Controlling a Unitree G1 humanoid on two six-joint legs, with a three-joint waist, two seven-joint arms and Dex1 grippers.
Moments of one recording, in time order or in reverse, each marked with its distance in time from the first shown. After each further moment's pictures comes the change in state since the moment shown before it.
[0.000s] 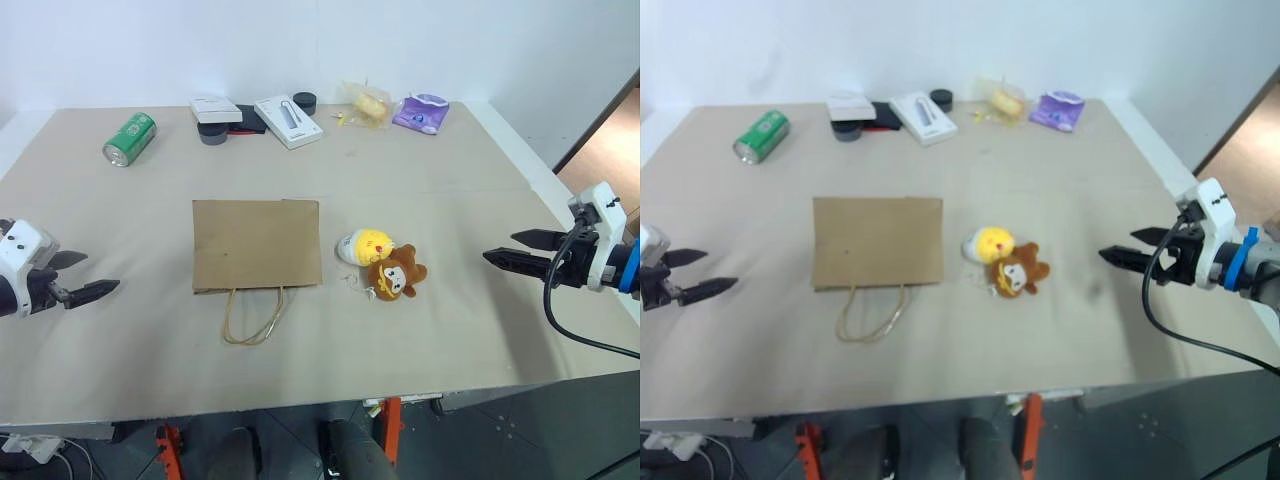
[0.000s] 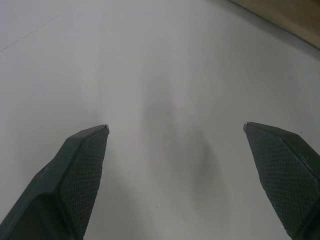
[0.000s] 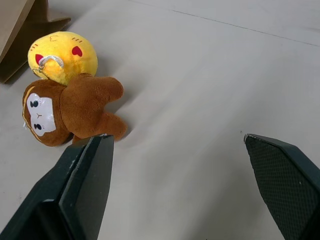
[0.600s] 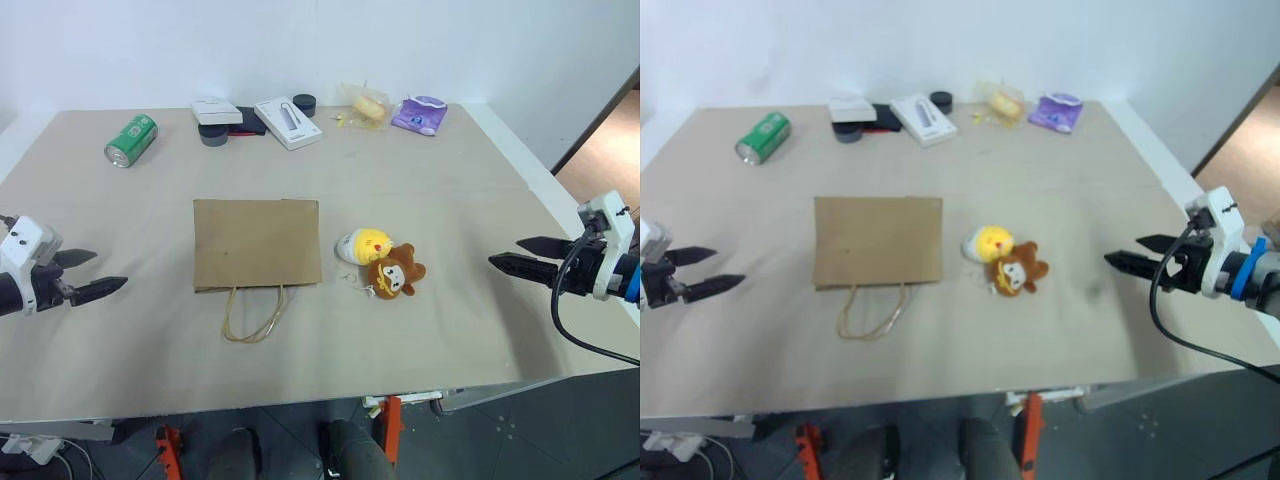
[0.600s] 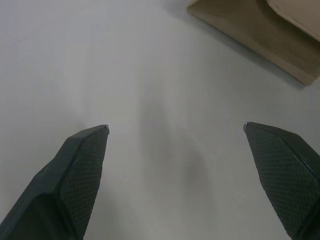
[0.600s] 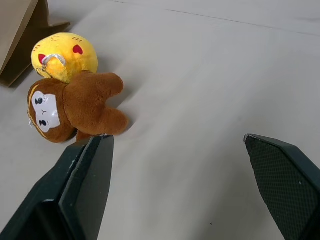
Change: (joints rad) left arm -0.014 -0.011 0.006 -0.036 -0.043 0.066 -0.027; right arm 0.067 0.018 -0.069 -0.010 0.016 0.020 0.001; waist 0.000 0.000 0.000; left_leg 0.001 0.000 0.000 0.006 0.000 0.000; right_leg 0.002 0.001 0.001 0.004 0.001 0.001
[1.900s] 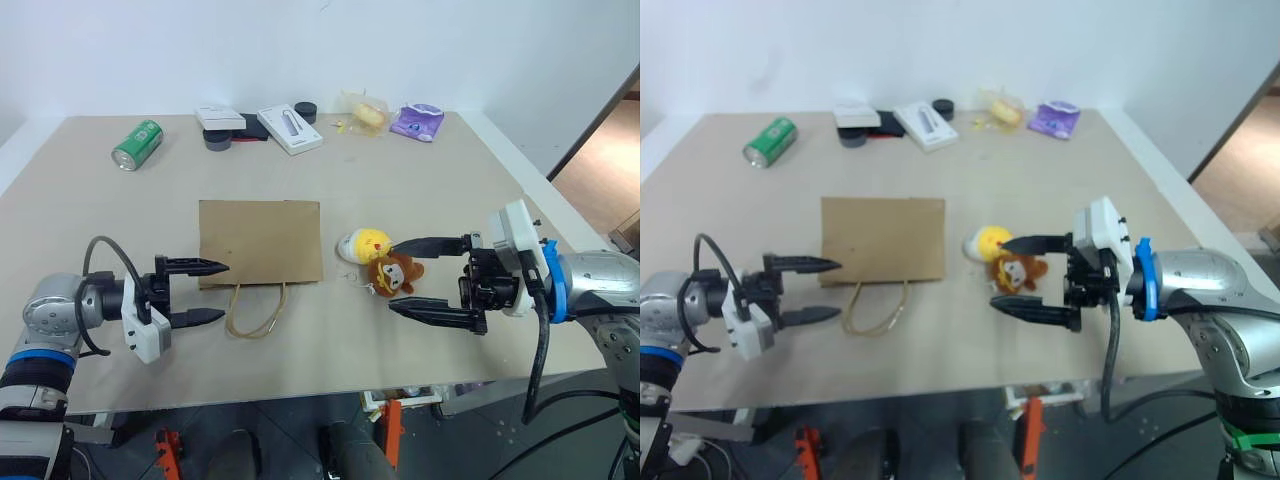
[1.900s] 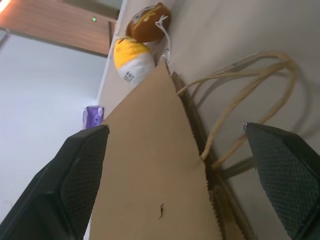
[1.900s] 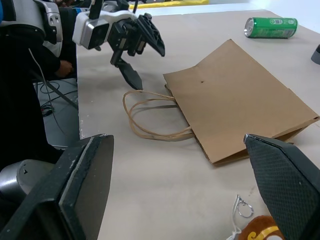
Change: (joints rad) left arm -0.237 -0.252 -0.357 0.285 0.274 -1.750 -0.065; right arm 0.004 0.171 0.151 -0.560 0.170 -0.189 0.108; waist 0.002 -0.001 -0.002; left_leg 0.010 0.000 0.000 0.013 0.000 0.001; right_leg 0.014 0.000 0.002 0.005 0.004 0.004
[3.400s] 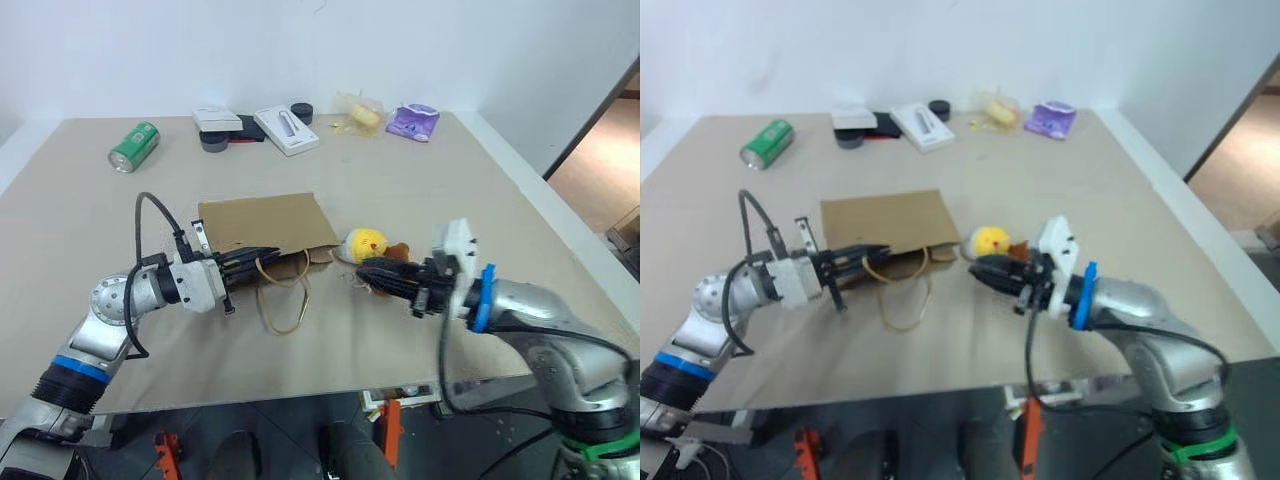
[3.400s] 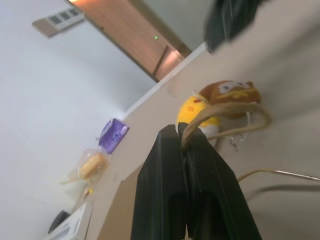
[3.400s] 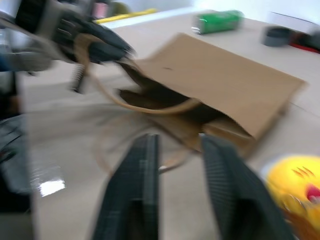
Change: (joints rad) left arm 0.099 -0.050 -0.174 -0.615 -0.184 0.807 0.400; right arm 0.033 0.354 0.204 0.056 -0.174 -0.031 -0.391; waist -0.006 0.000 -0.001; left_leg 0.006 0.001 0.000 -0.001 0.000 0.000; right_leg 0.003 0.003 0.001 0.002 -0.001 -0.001
